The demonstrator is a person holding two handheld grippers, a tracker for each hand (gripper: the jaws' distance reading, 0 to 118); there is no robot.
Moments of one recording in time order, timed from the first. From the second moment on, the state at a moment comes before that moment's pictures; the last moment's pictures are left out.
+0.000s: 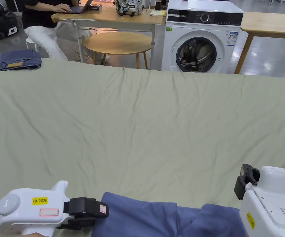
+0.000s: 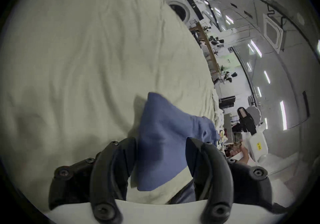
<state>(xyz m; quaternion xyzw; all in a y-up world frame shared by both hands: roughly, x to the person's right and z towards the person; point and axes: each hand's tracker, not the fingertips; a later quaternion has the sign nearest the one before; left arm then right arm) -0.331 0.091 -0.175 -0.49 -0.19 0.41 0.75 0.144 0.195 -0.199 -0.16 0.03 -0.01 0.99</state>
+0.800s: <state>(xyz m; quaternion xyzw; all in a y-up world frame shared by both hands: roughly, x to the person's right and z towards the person) -0.343 0.142 -0.156 -0.41 -0.24 0.41 0.78 0.145 0.199 -0.196 -0.16 0.04 0.00 0.99</state>
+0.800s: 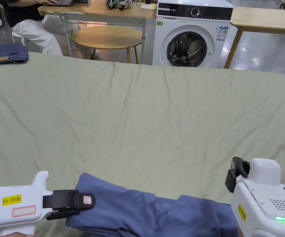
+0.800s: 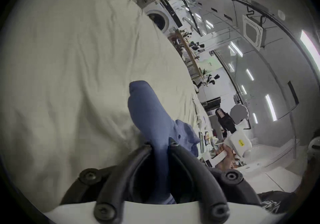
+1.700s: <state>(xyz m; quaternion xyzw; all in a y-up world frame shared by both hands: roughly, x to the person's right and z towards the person) -0.224 0.234 -0.167 -0.45 -0.26 0.22 0.83 0.146 0.192 -0.188 -0.17 0.04 -0.01 0.98</state>
